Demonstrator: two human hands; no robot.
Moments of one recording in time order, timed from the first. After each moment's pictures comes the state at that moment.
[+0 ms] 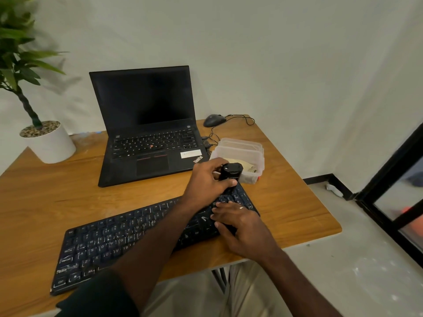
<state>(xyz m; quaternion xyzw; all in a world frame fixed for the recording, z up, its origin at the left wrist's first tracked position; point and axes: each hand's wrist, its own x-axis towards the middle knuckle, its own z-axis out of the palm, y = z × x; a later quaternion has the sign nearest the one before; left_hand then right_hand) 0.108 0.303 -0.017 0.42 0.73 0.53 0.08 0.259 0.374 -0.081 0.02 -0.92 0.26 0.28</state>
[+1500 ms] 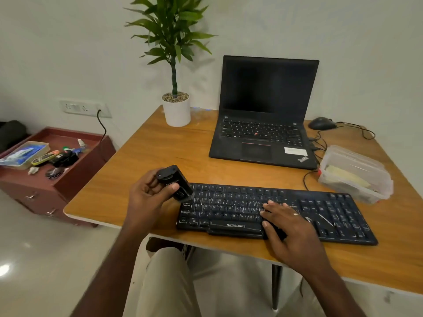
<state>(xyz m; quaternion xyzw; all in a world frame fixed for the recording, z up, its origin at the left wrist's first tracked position) 0.078 -0.040 -0.040 0.11 0.65 0.75 -0.03 0.207 0.271 -0.087 0.07 -0.93 0.23 0.27</state>
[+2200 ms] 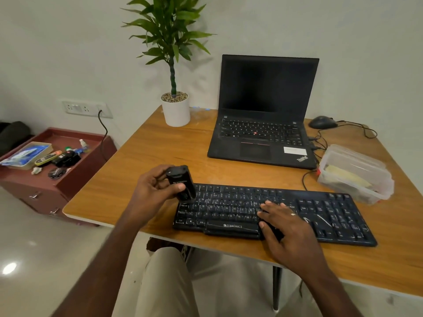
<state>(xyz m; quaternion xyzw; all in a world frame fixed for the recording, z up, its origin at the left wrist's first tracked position) 0.063 -0.033 -0.027 0.17 0.69 0.70 0.05 0.207 0.273 -0.086 0.07 -0.93 0.23 0.26</state>
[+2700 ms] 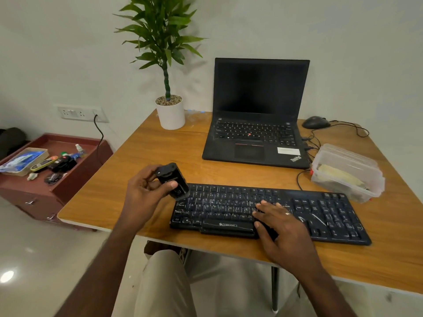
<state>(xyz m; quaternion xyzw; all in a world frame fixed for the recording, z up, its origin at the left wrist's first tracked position) 0.065 -0.027 -0.031 0.15 0.68 0.71 -0.03 0.209 0.274 -0.087 0.06 -0.94 0.23 0.26</state>
